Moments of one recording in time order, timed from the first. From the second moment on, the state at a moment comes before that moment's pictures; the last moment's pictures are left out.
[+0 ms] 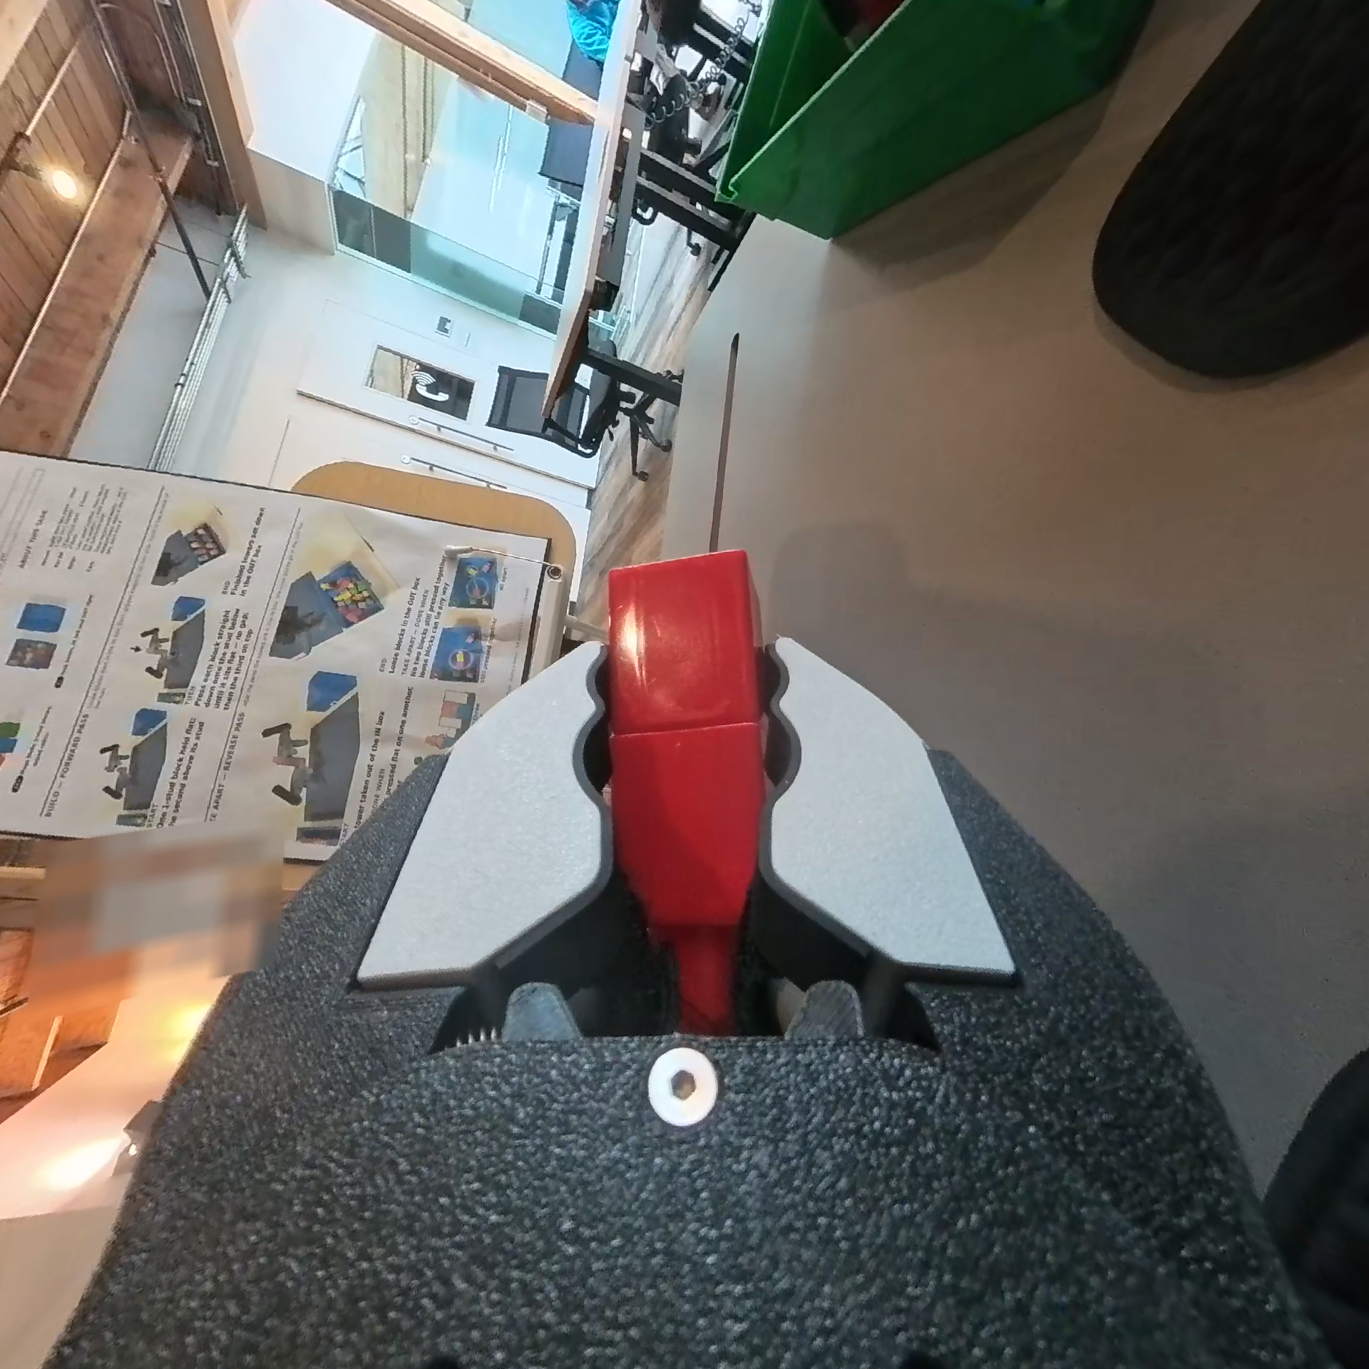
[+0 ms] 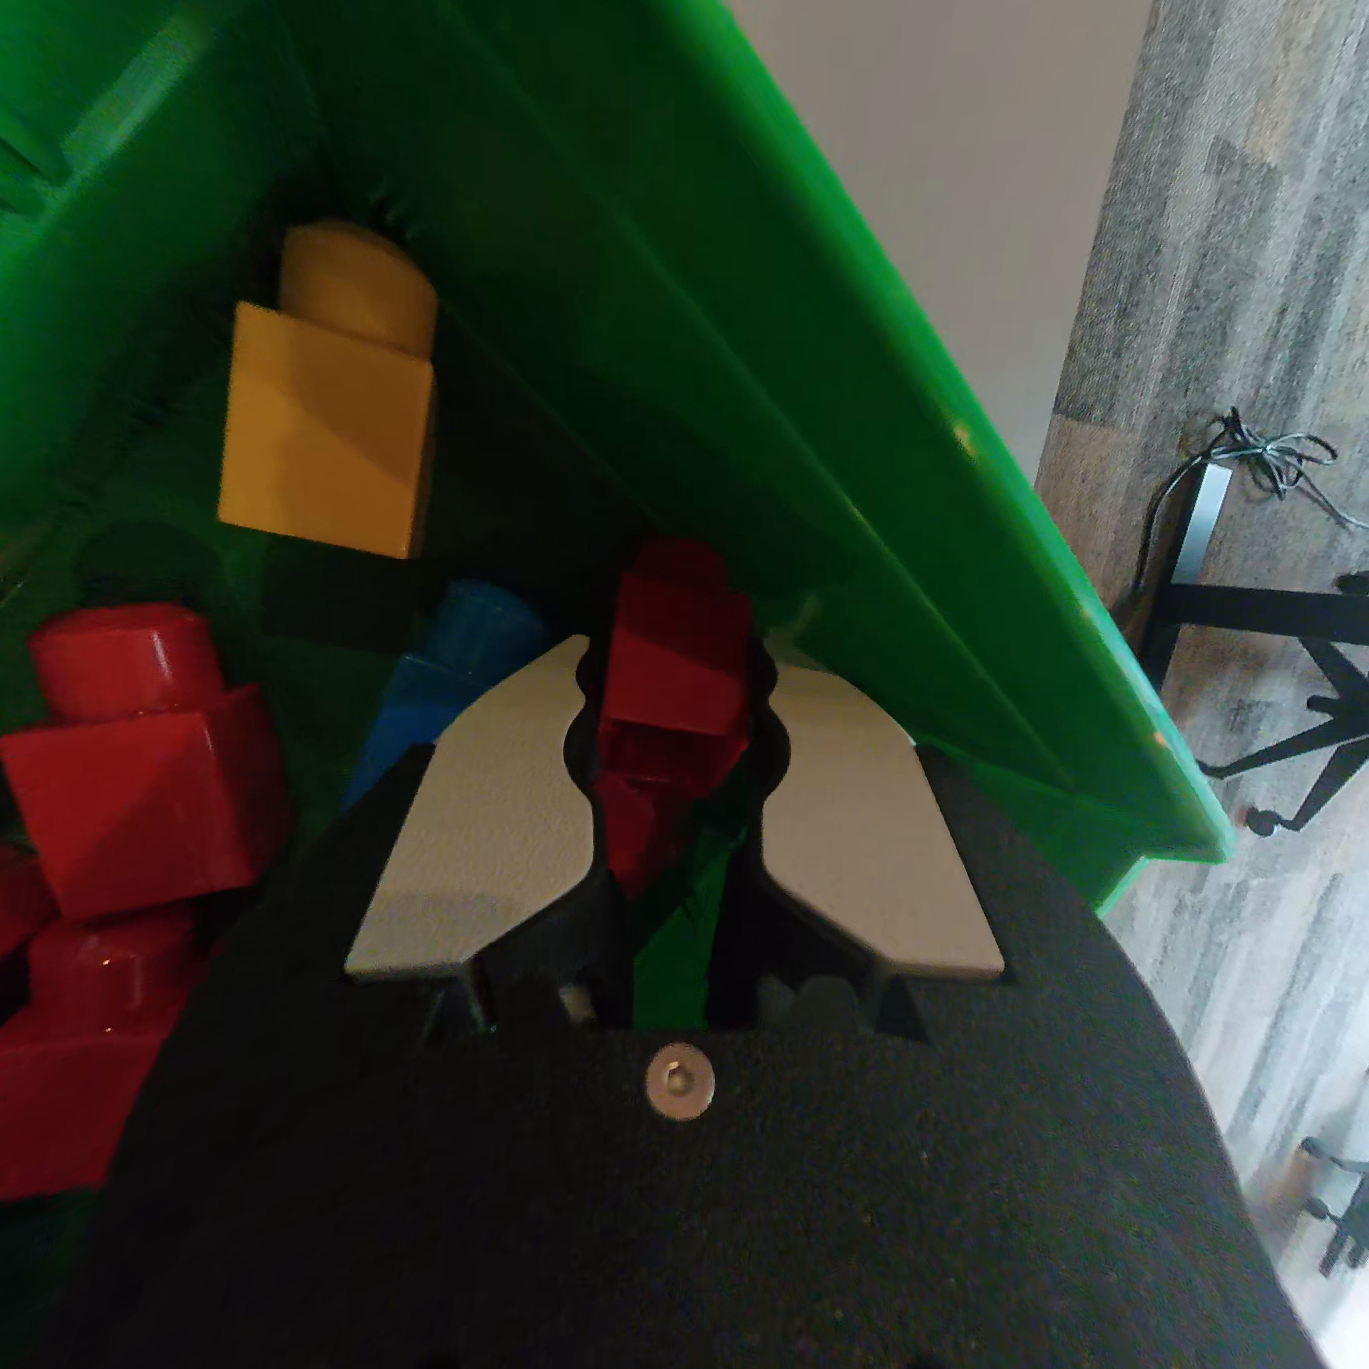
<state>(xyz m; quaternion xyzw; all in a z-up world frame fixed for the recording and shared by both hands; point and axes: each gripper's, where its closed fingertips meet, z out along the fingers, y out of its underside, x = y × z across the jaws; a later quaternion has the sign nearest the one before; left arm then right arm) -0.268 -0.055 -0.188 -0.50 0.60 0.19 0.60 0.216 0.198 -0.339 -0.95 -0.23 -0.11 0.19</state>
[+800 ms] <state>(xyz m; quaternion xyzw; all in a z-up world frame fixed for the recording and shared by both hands) -0.263 -0.051 -0.194 -0.51 0.59 0.17 0.60 0.077 0.150 -0.224 -0.80 -0.46 -0.01 0.39</state>
